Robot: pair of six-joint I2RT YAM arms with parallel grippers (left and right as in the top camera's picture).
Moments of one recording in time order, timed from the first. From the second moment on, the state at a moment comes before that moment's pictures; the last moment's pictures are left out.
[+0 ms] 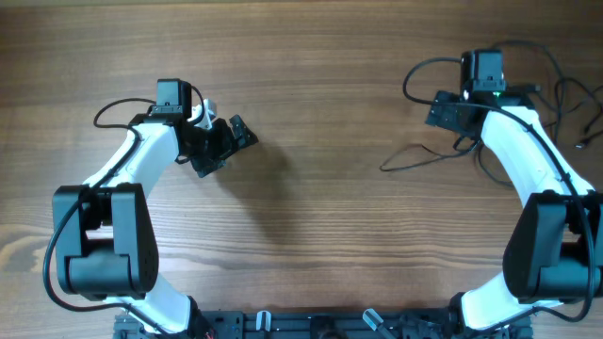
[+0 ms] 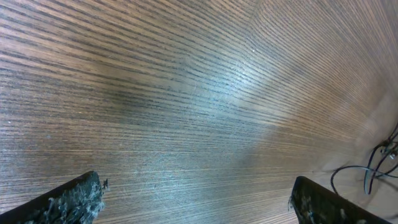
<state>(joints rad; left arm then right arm) 0.00 1.80 1.08 -0.59 0.51 -0.45 -0.01 1.76 1.20 -0.61 0.26 0.31</state>
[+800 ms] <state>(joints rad) 0.00 1.80 1.08 -0.59 0.51 -0.45 -0.01 1.76 1.19 -0.47 -0.23 0.34</state>
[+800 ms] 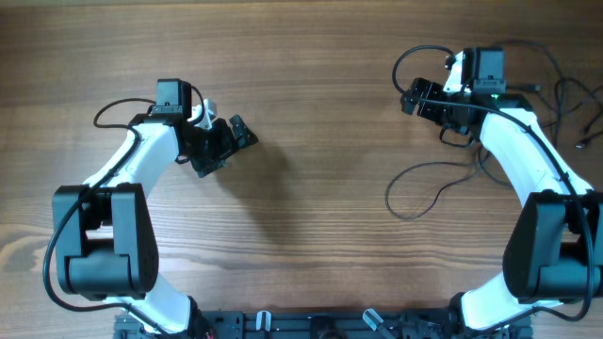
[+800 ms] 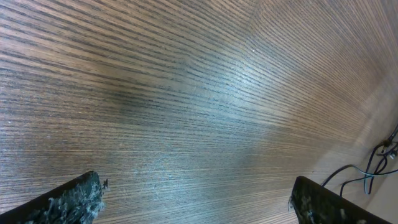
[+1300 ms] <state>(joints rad) 0.00 1.80 1.08 -0.59 0.51 -0.45 -0.01 1.76 1.19 -0.47 -0.24 0.34</state>
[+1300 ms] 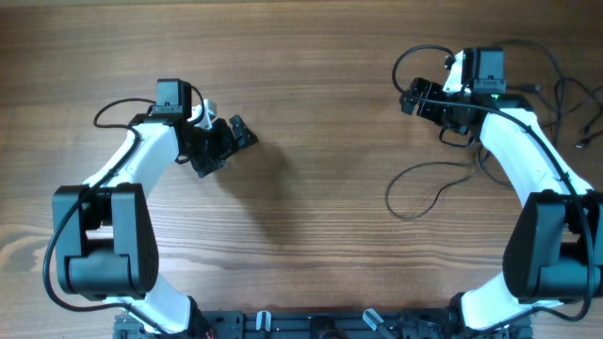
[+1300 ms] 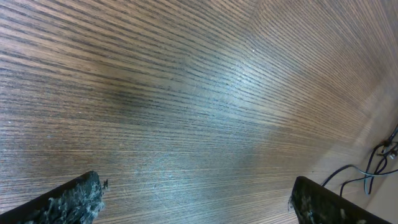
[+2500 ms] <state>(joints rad) 0.00 1.80 1.08 -0.59 0.51 -0.45 -0.01 1.76 1.19 -0.47 -0.24 0.34</state>
